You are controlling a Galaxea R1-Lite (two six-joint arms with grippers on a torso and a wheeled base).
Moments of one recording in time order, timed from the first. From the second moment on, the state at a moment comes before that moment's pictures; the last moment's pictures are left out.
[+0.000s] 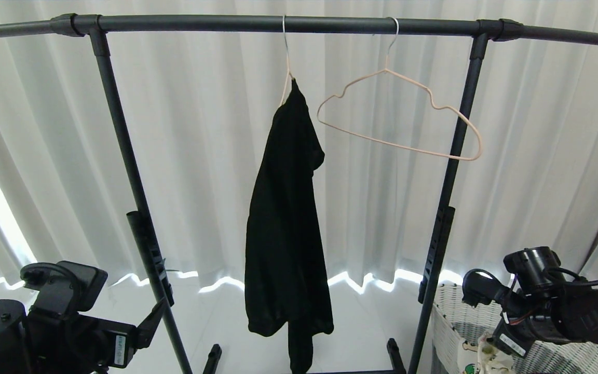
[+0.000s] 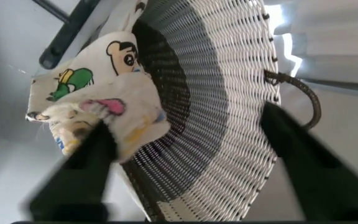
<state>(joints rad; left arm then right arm) -0.30 1.36 -0.02 -0.98 0.34 0.20 0.21 1.92 -0.54 -0.40 -0.21 -0.66</state>
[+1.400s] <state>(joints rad) -0.33 1.40 -0.02 -0.98 0.26 0.19 0.44 1.31 -0.92 0.43 -0.20 -0.52</state>
